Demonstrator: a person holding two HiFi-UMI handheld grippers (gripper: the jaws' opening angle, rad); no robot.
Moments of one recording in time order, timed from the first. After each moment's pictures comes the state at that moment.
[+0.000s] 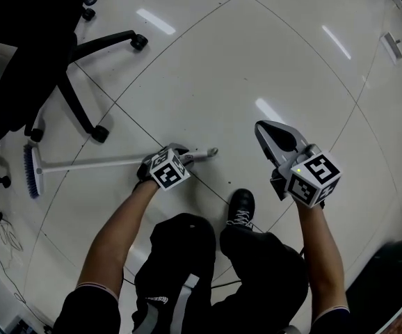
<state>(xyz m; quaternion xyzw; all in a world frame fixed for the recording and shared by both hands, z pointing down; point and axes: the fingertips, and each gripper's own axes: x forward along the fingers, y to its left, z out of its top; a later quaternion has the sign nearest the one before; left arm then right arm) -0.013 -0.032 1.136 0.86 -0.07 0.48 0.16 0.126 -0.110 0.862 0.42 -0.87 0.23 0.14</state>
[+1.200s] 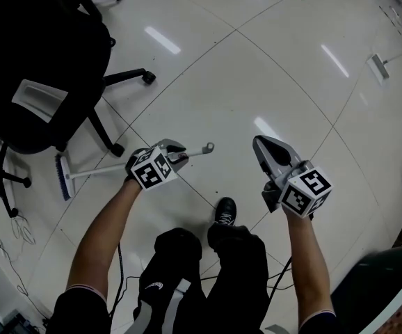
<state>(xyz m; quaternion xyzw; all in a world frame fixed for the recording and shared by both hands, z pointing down) 0.000 -0.104 0.890 0.90 -0.06 0.43 0.09 0.156 -0.130 0.693 0.44 -0.86 0.26 0.06</state>
